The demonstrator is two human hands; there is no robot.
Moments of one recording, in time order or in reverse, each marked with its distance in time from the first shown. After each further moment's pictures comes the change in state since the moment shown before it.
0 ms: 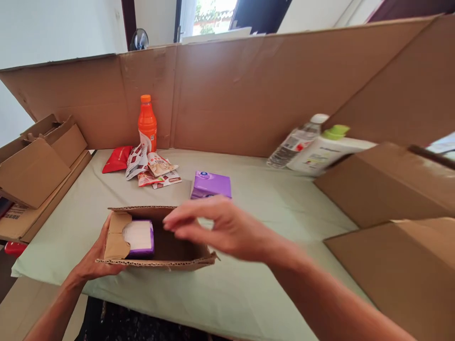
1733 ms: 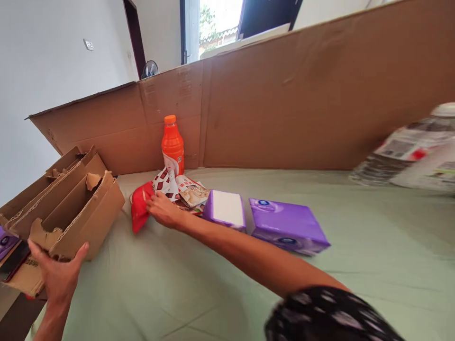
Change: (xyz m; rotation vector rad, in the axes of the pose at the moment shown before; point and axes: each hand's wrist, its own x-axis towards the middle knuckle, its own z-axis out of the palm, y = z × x) left_hand 0.022 -0.024 -0.148 0.749 1.261 0.029; right_hand 0.262 0.111 0.131 -0.833 -0.175 -0.273
